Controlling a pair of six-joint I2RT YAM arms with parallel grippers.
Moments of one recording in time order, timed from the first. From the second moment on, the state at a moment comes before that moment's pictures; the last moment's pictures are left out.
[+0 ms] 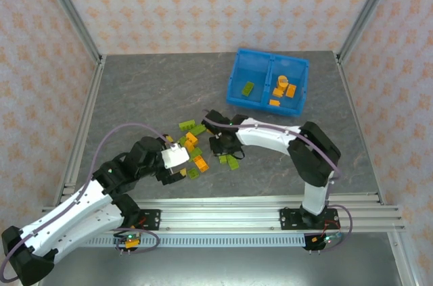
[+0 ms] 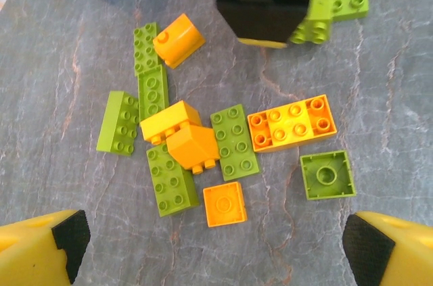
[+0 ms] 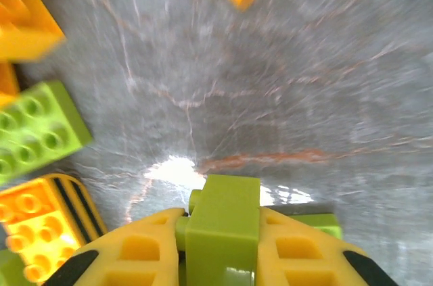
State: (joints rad) left arm -0.69 0.65 0.57 -0.65 -0.02 0.52; right arm 0.87 1.80 1.25 -0.71 0.01 0.66
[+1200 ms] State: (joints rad) left arm -0.69 0.50 0.56 -0.63 -0.01 0.45; right arm 0.36 2.34 2.12 -0.68 0.14 0.67
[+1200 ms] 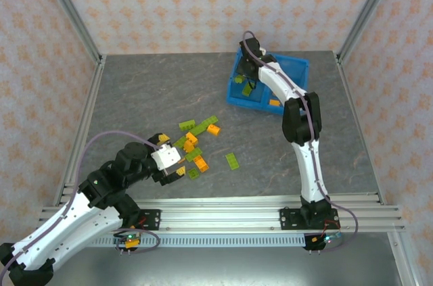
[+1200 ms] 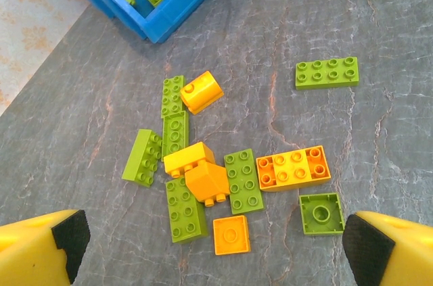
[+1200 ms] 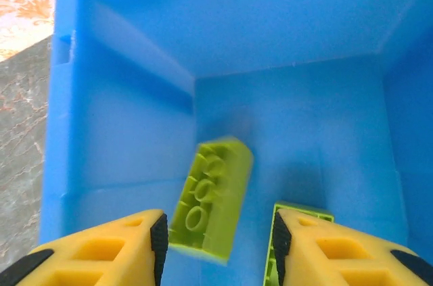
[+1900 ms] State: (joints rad) left arm -0.69 1.29 1.09 -0.53 -0.15 -0.15; right arm 0.60 1.06 1.16 -0.77 -0.13 0.48
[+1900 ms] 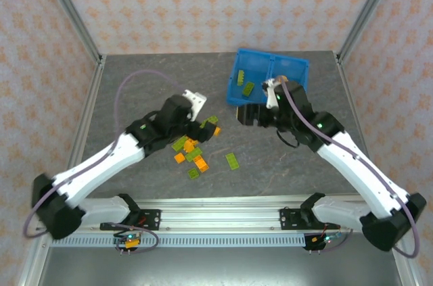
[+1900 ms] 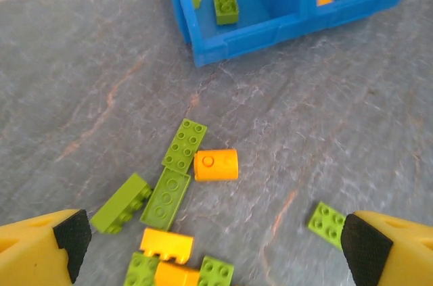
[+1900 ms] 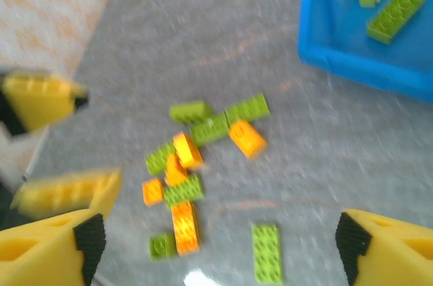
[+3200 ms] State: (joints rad) left arm -0.71 2.00 1.35 -0.59 -0.16 -0.26; right arm 0.60 0.90 0.93 -0.93 -0.15 0.56
